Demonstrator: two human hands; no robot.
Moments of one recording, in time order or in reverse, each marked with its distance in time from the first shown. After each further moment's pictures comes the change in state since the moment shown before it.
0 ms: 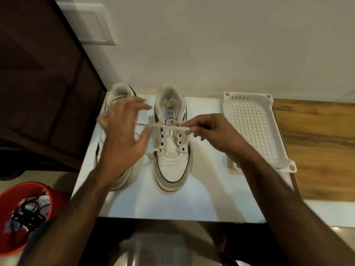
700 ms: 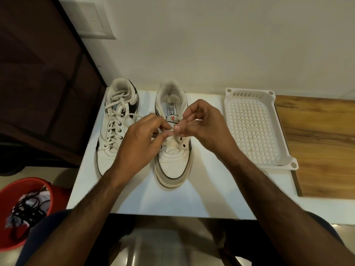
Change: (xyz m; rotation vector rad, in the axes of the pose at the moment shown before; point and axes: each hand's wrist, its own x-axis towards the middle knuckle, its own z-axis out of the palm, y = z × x) left_hand -0.006 0.008 0.028 -0.220 -0.153 0.023; right_hand 0.002 -0.010 0.029 0.262 0.165 -0.066
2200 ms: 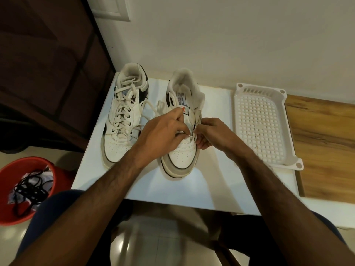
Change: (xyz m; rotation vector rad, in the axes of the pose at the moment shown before) left_hand 0.004 -0.008 0.024 0.199 -0.252 0.090; right_hand 0.005 0.030 -0.004 -0.356 -0.157 0.402
